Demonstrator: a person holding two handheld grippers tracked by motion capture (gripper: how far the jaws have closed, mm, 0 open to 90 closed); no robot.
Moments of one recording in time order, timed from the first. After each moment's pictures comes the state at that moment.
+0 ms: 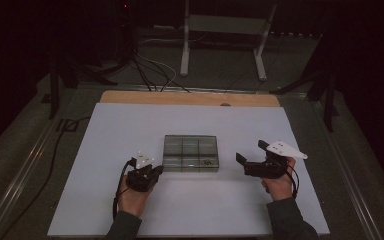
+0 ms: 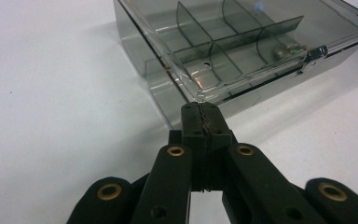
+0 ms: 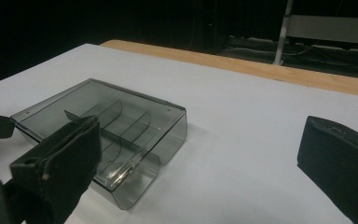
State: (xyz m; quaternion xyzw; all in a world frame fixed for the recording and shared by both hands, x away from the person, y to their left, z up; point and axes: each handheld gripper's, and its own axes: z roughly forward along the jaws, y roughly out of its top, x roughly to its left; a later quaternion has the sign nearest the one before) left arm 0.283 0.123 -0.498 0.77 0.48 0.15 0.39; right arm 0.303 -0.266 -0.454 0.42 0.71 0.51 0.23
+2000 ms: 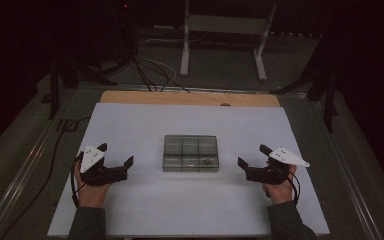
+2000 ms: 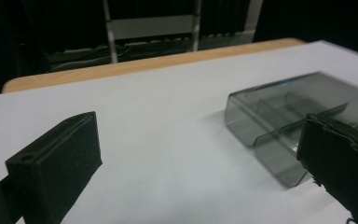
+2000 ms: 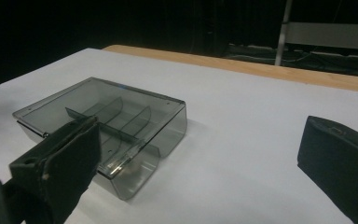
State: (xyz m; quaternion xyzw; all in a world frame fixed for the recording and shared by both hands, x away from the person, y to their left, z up) left arm 0.276 0.227 -0.465 0.70 0.45 0.30 0.47; right arm 0.293 -0.273 -0.470 0.42 0.70 0.53 0.24
